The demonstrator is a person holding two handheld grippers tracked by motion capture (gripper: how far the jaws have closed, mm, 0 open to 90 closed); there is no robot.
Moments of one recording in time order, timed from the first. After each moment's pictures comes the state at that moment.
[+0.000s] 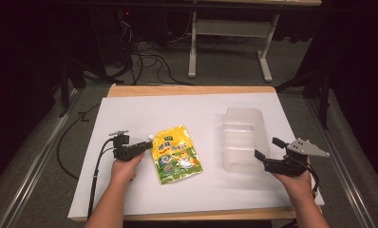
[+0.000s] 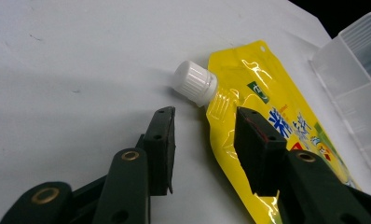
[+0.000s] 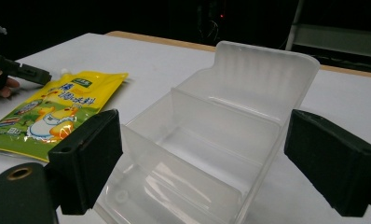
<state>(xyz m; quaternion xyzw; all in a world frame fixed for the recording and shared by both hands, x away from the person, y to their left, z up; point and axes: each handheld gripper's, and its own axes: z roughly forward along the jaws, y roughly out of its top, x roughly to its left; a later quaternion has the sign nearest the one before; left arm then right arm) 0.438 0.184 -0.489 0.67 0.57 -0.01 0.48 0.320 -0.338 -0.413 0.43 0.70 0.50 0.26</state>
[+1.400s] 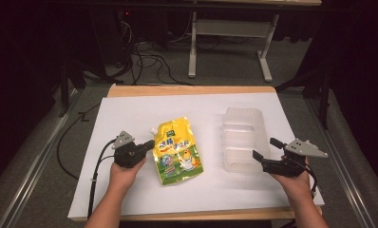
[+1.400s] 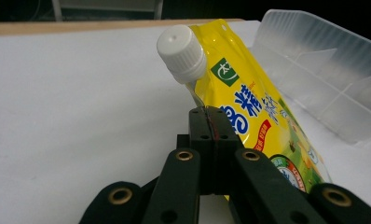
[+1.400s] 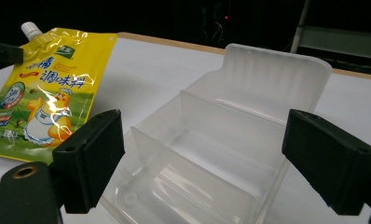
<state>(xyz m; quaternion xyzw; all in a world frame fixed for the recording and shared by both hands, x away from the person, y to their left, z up) 0.384 0.159 -0.437 0.74 0.39 0.14 0.53 0.318 -0.331 -0.412 0.43 0.71 0.50 0.26</state>
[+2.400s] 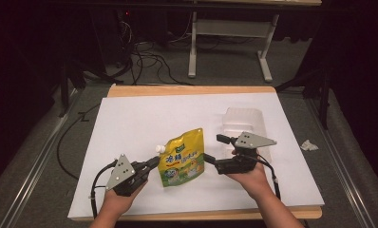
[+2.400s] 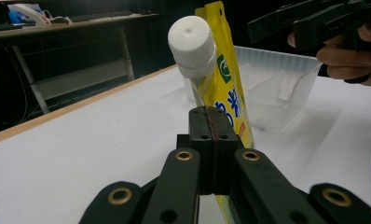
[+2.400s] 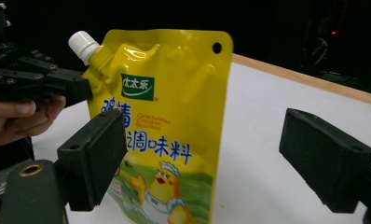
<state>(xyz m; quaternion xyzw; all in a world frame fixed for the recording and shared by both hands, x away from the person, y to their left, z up) 0.301 0.149 -0.409 0.74 0.23 0.22 0.58 0.335 -0.200 -0.379 0.30 0.75 0.57 0.15</state>
